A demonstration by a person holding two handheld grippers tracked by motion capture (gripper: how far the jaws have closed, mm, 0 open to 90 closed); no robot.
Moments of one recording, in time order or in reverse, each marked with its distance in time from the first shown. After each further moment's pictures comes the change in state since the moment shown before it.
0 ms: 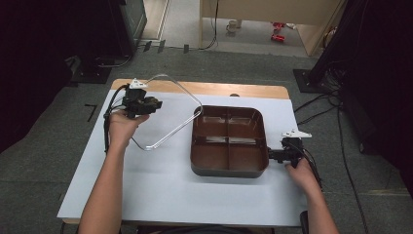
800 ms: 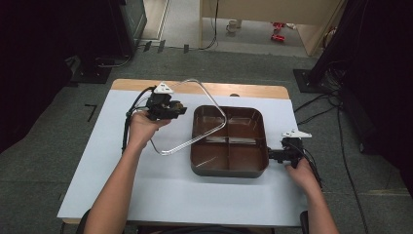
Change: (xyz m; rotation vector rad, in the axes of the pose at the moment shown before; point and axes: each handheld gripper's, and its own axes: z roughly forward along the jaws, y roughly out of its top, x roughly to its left) left arm -0.059 0.016 0.028 -0.001 -0.206 0.147; right arm 0.000 0.000 0.000 0.001 0.000 0.002
